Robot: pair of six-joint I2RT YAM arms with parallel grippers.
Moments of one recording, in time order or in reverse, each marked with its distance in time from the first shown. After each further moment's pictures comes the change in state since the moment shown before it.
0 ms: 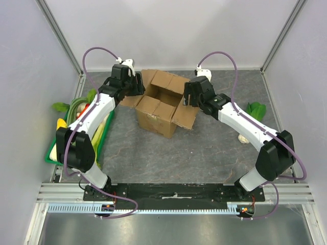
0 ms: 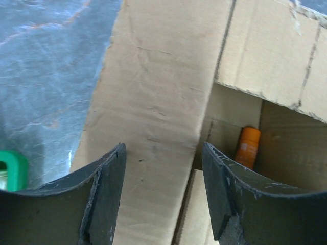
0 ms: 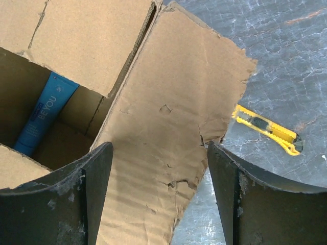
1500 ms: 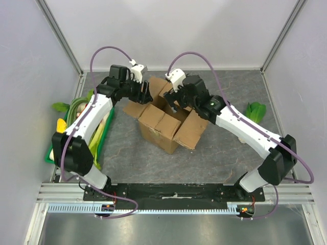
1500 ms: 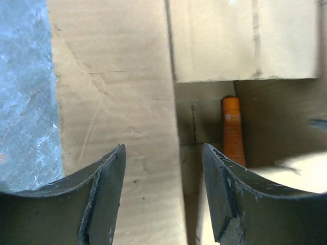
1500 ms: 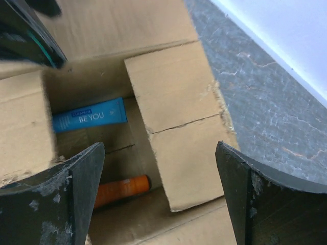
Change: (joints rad) left arm 0.002 -0.019 0.021 -0.161 0.454 0.327; right arm 0.124 -0.048 0.086 0.066 -0.226 -0.585
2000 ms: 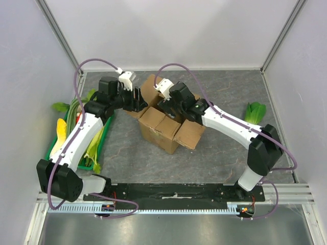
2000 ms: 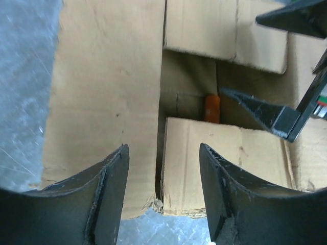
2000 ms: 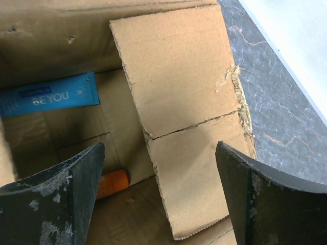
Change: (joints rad) left arm -0.004 -0.322 -0.209 0.082 -0.082 -0.201; right arm 0.060 0.145 -0.028 0.019 0.149 -0.121
